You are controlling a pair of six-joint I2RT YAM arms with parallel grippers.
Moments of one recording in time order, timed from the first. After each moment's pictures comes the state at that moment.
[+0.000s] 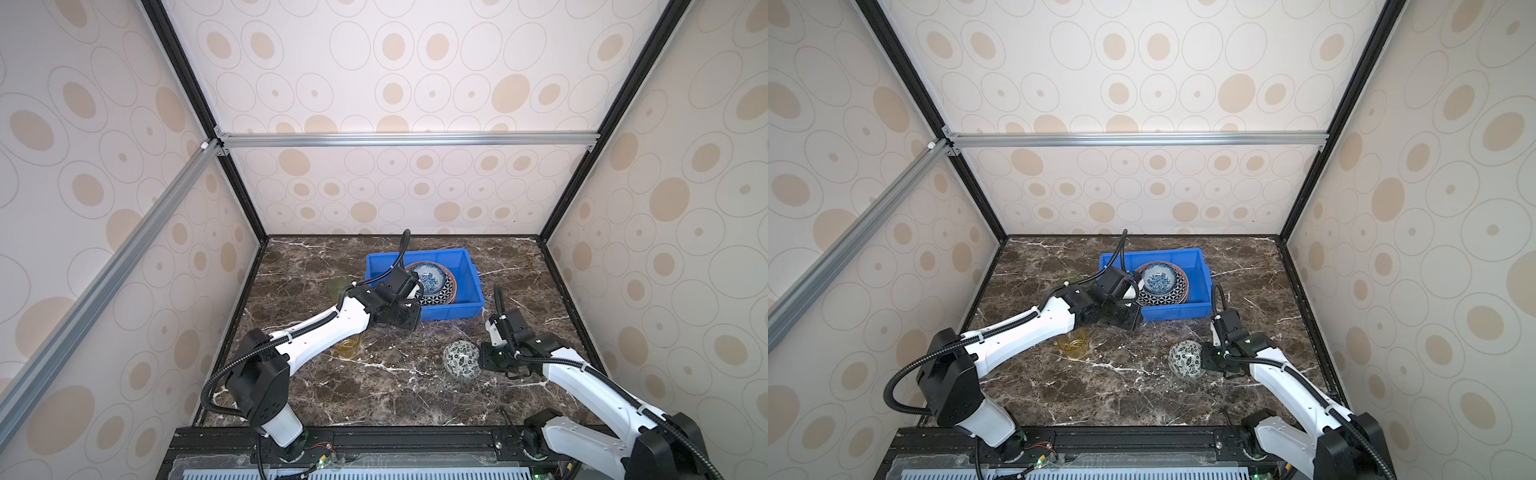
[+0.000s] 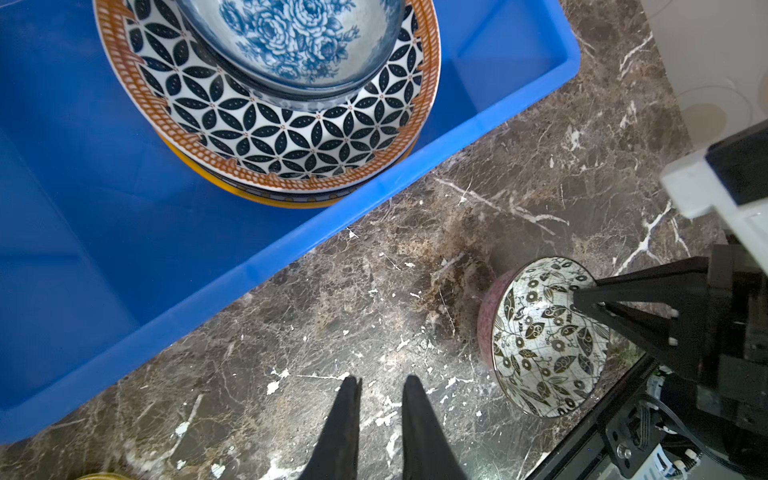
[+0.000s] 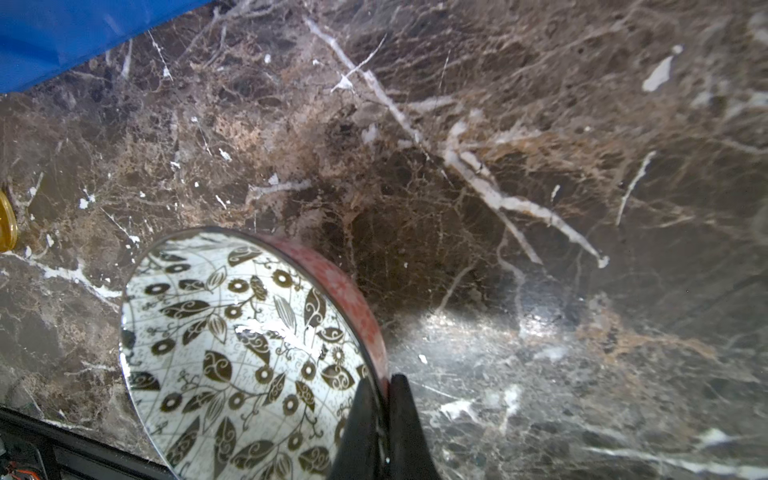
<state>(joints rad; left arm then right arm) -0.79 1.61 1.29 -0.64 0.10 -0.40 0.37 1.05 0.61 -0.74 -0.16 0.50</state>
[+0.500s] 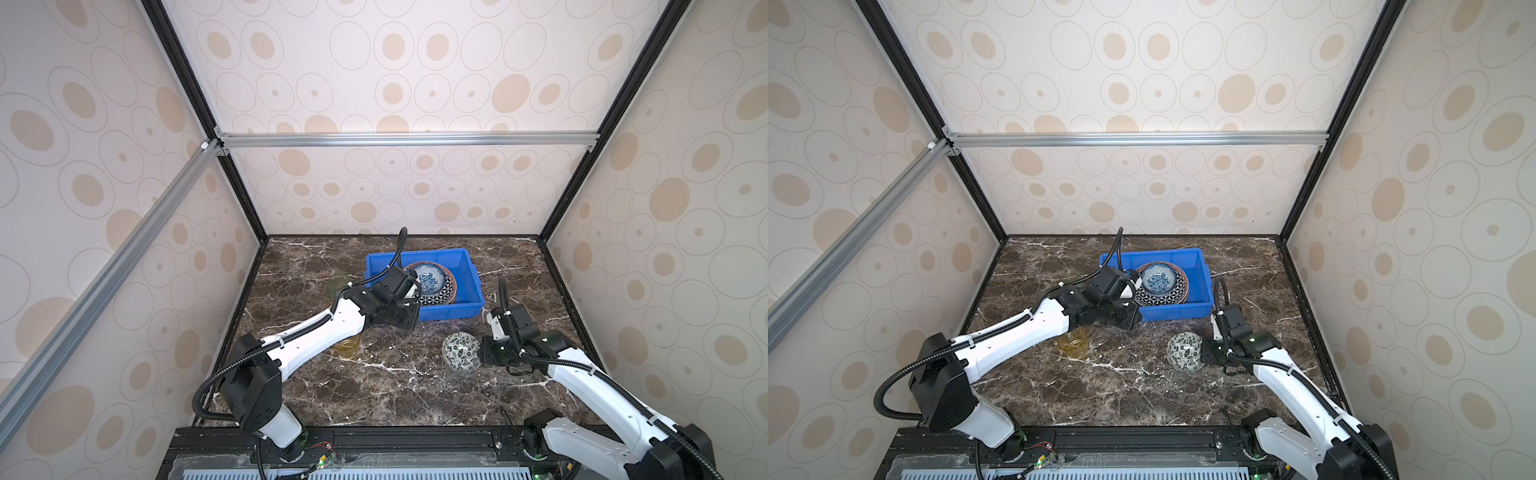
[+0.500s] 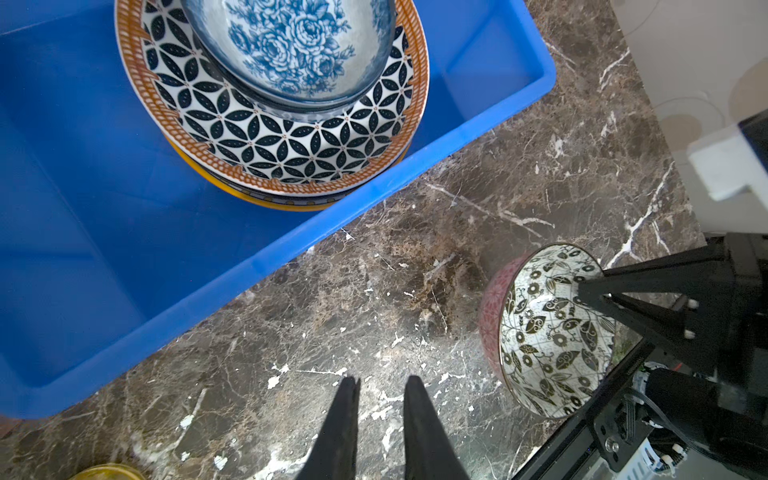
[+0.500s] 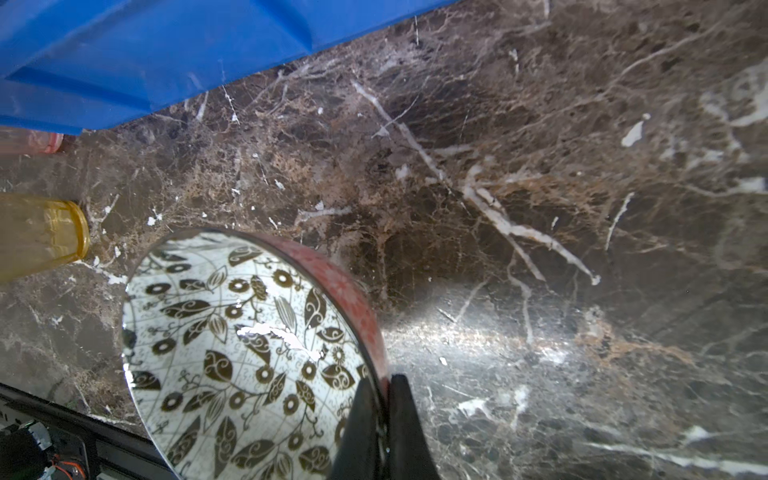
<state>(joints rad) -0.79 1.57 1.28 -0.64 0.10 -0.41 0.37 1.01 0.68 -0.77 -0.16 0.51</state>
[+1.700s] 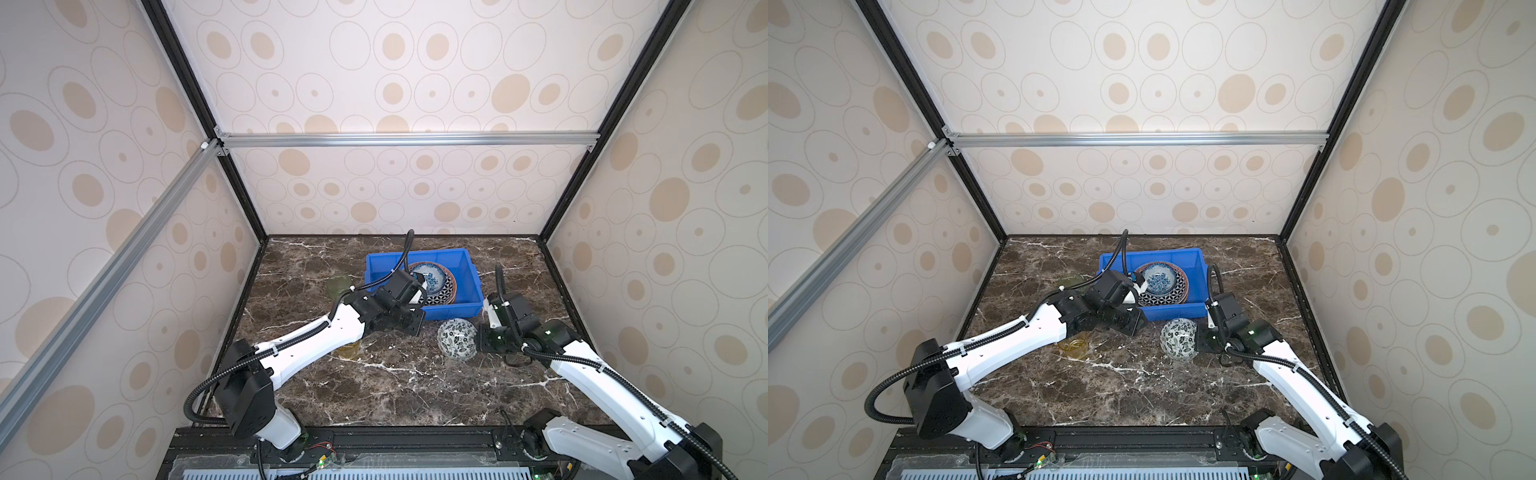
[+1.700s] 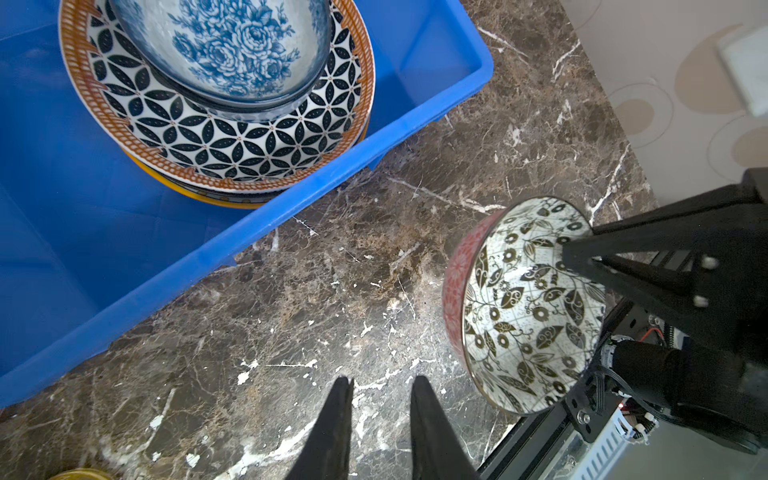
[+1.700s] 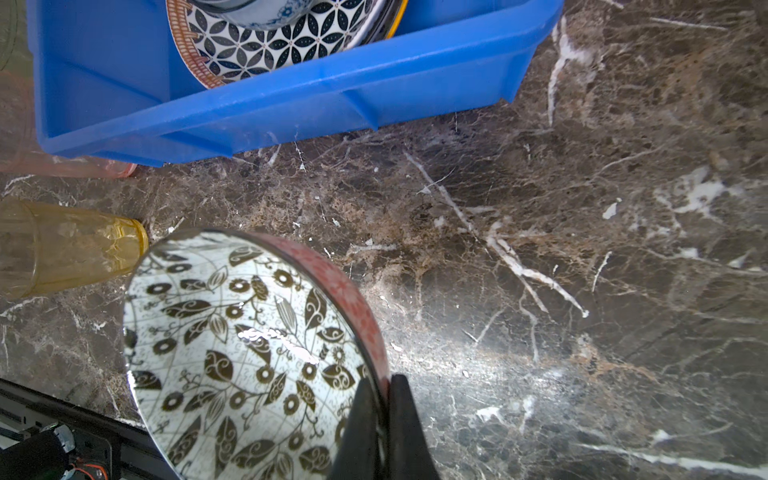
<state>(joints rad) -0.86 1.53 1.28 -0.64 0.10 -0.40 0.47 1.03 0.84 -0.84 -0.07 0.54</state>
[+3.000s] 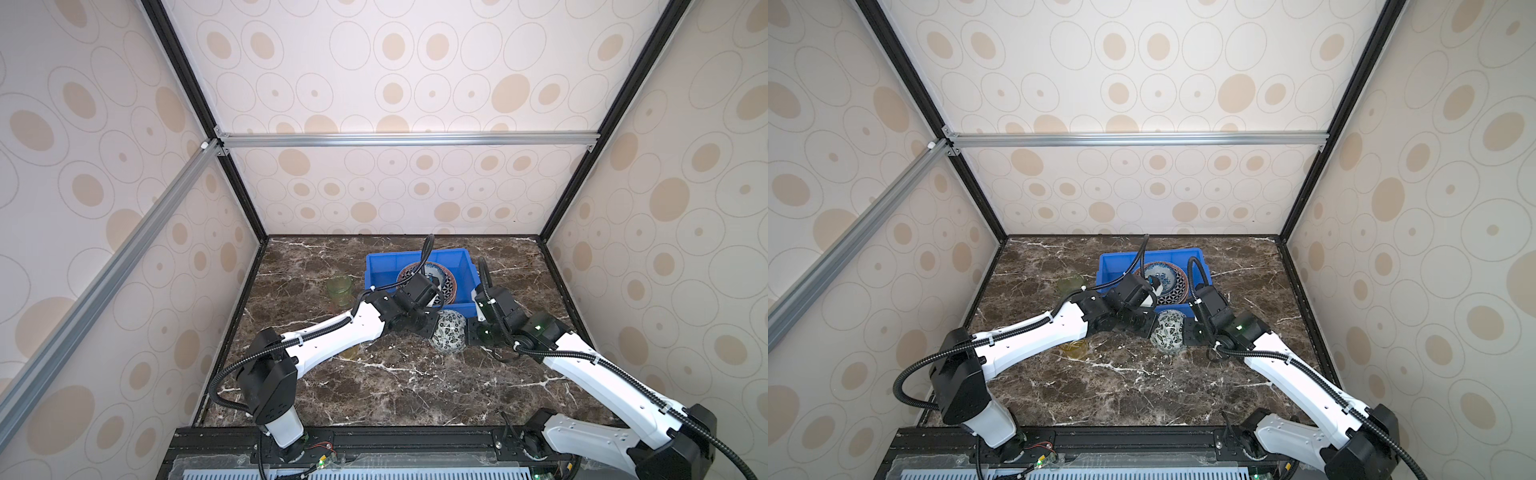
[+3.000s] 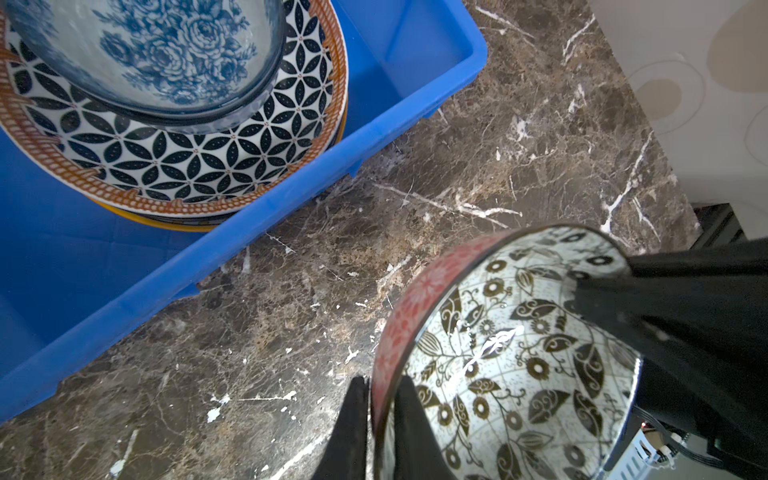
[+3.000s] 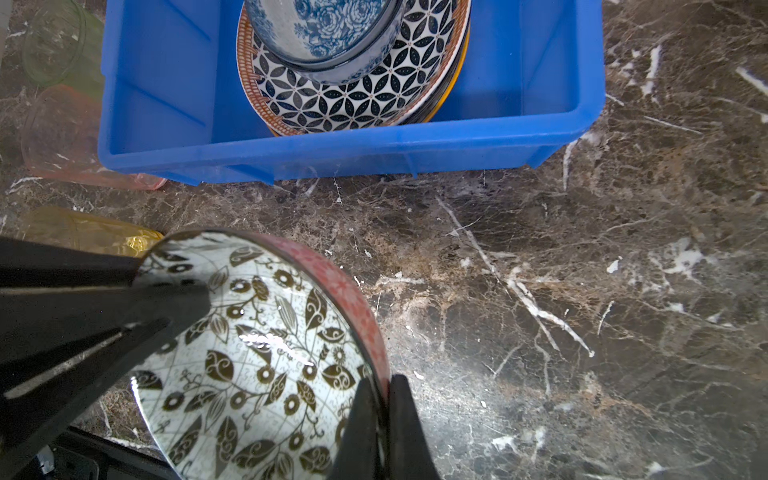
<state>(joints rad) -0.92 1.66 1.37 -0.62 0.05 -0.42 0.63 1.09 0.96 -0.83 0.08 0.58</state>
